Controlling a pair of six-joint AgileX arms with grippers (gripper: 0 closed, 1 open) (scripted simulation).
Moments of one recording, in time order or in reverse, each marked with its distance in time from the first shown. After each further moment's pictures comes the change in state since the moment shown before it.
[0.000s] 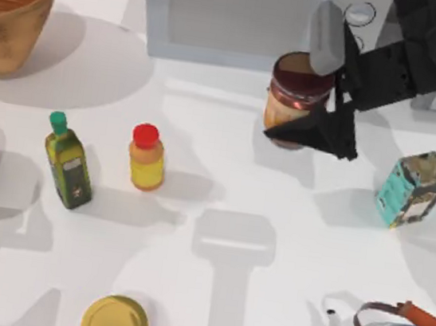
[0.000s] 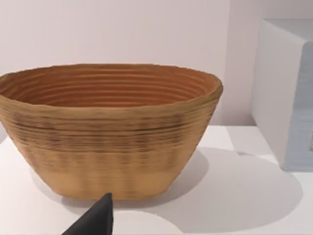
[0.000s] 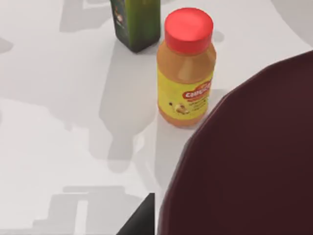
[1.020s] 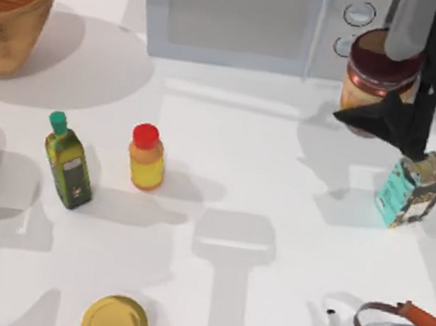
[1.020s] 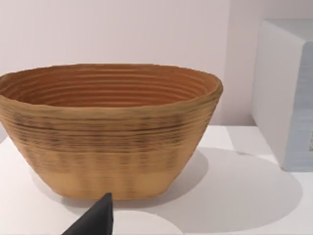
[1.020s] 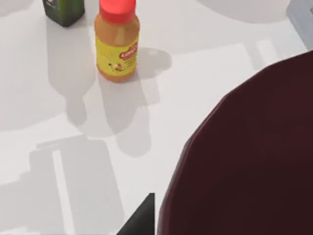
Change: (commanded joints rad) left arm 0.000 0.000 0.000 0.000 0.000 0.000; right arm -0.070 -0.402 -0.246 0.038 0.220 0.163
